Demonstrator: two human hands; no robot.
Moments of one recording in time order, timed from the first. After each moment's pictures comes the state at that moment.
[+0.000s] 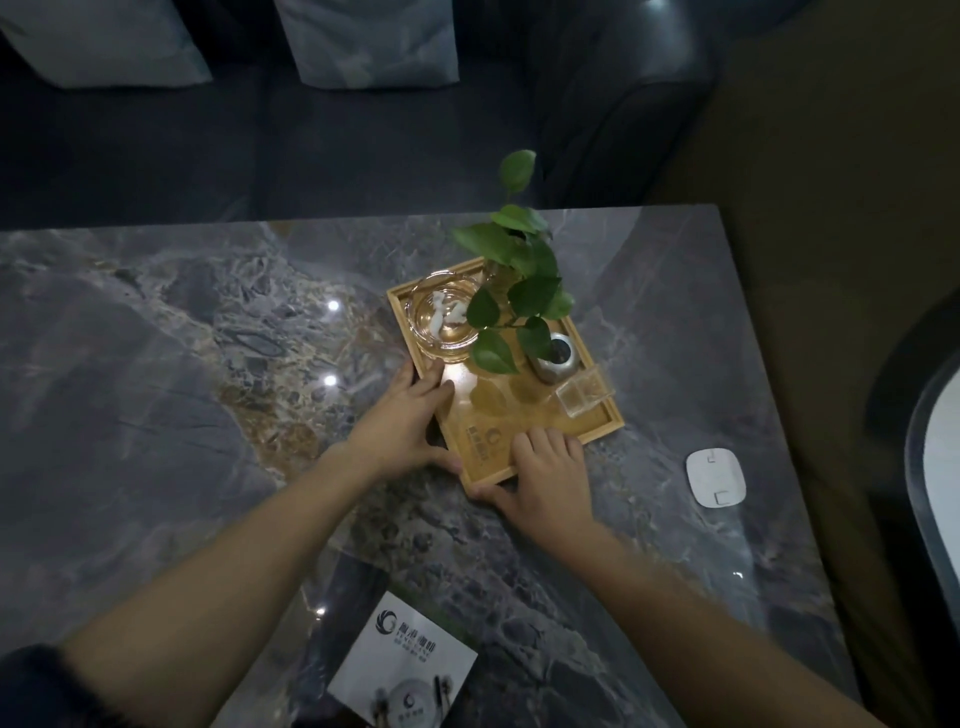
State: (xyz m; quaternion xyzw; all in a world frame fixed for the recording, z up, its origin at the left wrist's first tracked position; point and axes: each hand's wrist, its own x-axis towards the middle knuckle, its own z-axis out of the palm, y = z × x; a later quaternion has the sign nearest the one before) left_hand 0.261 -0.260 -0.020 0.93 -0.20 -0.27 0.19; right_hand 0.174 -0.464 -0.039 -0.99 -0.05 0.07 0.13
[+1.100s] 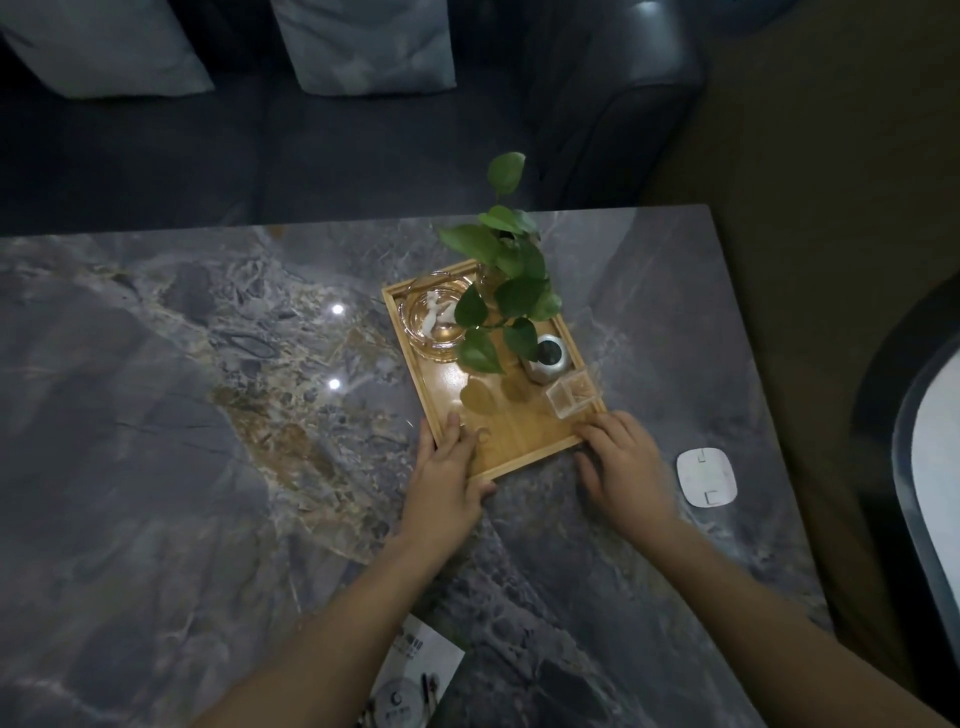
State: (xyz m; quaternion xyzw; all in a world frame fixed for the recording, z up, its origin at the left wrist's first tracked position) left_hand 0.176 -0.331 -0.029 0.93 0.00 -0.20 0.32; right_hand 0.174 -0.568 -0.043 -0.98 -0.07 0.02 0.20
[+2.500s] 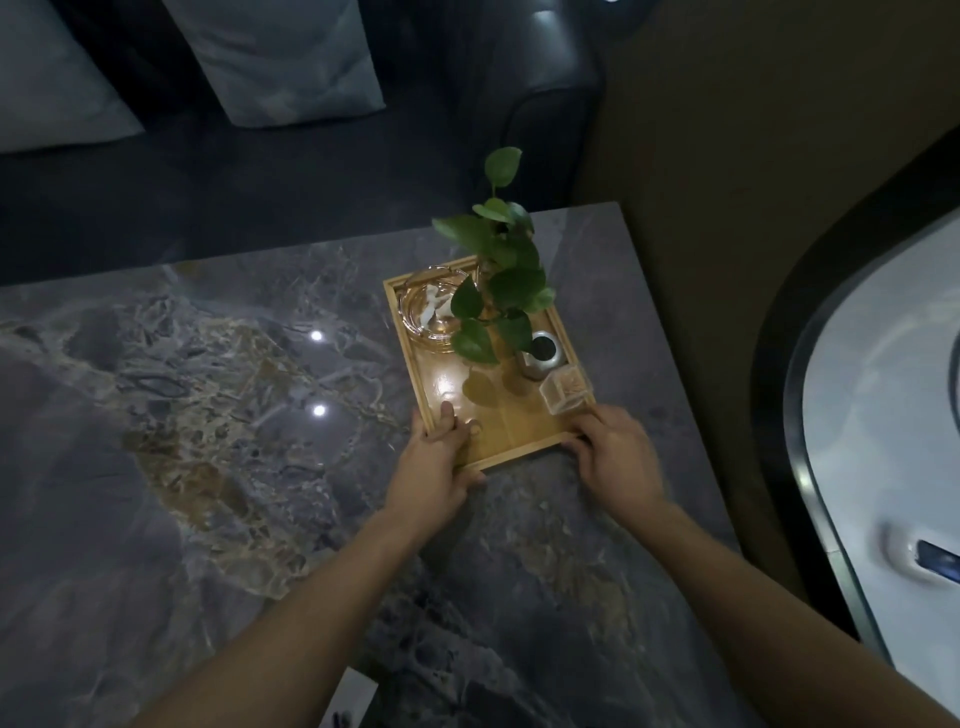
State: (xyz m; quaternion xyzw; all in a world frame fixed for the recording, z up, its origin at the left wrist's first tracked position) left_hand 0.210 -0.411 -0.020 0.93 -0.10 -0.24 0.26; right_hand 0.182 -0.652 -0.037 -0.98 0.01 0.01 0.22
